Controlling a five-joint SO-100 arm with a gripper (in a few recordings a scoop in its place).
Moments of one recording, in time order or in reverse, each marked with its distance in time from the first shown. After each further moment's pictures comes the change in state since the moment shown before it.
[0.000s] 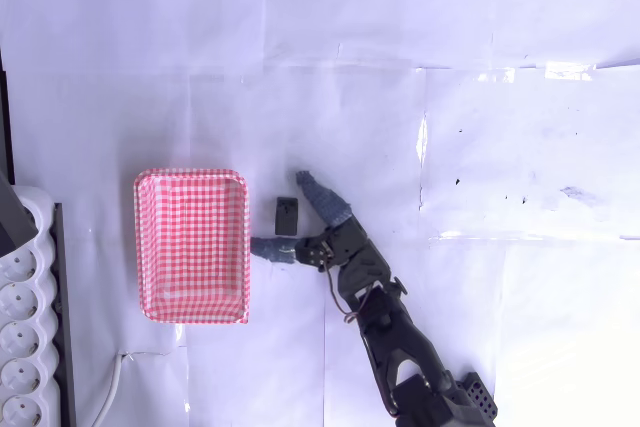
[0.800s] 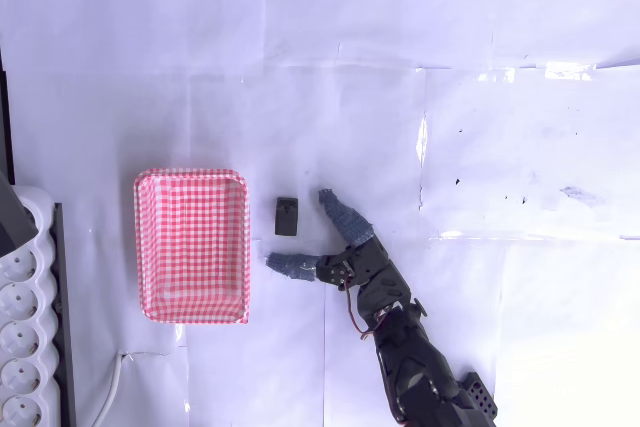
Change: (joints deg) arm 1.4 -3.2 -14.9 -9.1 0.0
